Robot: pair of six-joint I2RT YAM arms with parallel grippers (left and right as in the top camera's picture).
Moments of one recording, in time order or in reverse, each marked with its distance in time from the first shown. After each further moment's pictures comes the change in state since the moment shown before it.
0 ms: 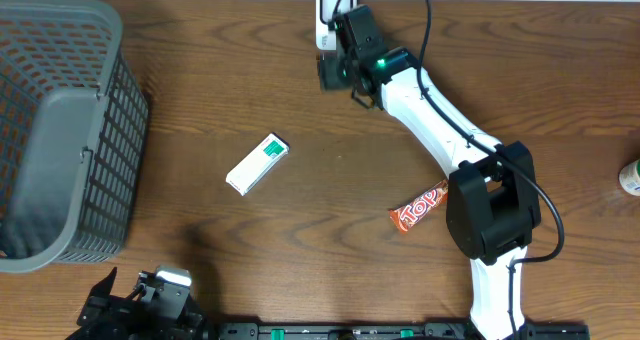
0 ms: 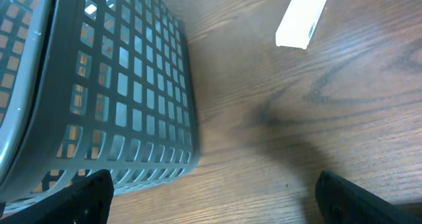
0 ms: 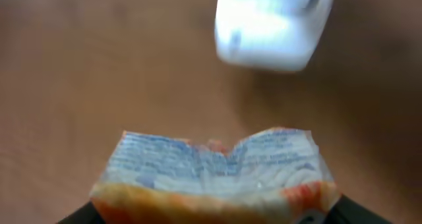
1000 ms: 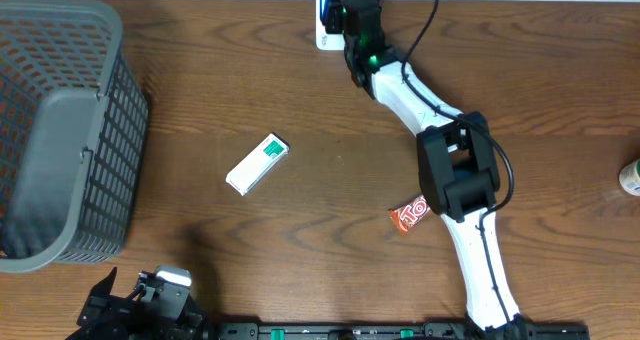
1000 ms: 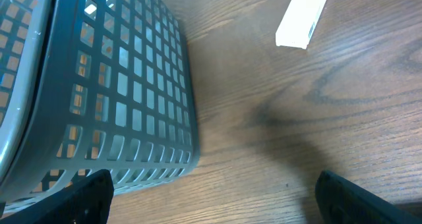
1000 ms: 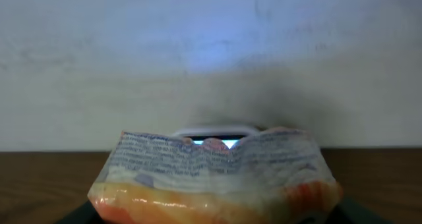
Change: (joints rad) left arm 0.000 0.000 0.000 0.000 0.000 0.000; right arm -0.071 0.365 0.241 0.641 0.192 0.000
